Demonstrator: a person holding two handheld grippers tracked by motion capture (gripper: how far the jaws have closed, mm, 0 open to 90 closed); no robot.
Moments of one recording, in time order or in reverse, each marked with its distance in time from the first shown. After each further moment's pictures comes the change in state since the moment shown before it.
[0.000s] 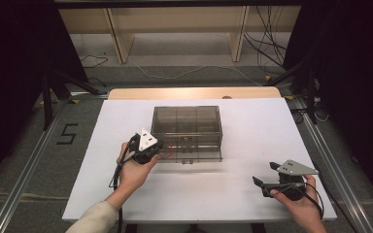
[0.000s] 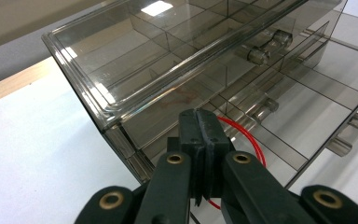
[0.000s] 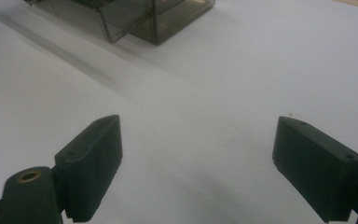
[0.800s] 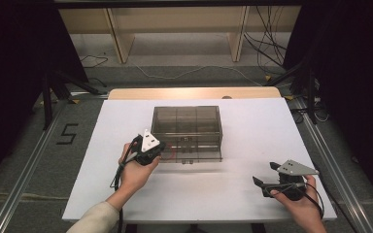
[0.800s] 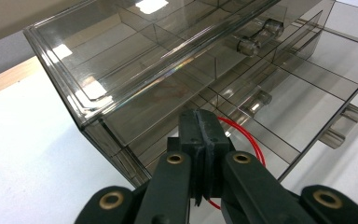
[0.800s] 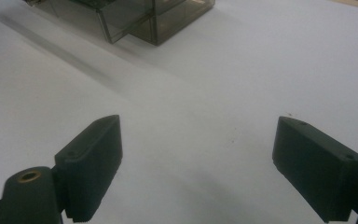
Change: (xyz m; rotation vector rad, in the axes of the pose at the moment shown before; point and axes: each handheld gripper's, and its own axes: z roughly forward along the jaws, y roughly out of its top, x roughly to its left) left arm -0.004 -0.001 0.003 0.023 -0.017 0.020; right arm 0.000 0.000 0.000 -0.007 0.003 0.000
